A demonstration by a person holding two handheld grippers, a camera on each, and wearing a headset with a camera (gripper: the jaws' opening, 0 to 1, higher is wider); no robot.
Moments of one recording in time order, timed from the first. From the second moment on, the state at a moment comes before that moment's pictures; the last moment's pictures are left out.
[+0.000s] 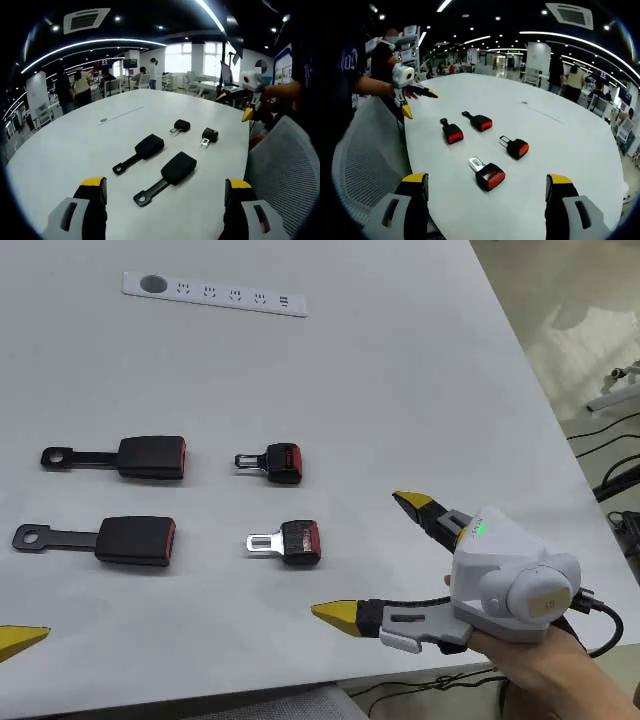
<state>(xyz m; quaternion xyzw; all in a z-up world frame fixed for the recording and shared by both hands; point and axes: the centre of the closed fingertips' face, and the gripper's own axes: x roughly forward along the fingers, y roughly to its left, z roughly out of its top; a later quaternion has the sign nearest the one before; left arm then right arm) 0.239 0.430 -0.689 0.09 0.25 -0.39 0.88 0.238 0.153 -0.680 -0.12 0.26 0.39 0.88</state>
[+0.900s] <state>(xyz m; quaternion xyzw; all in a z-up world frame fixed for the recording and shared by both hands) 0.237 0.431 -0.687 0.09 0.25 -0.38 0.88 0.244 0.153 -0.691 -0.11 0.26 0.40 0.87</state>
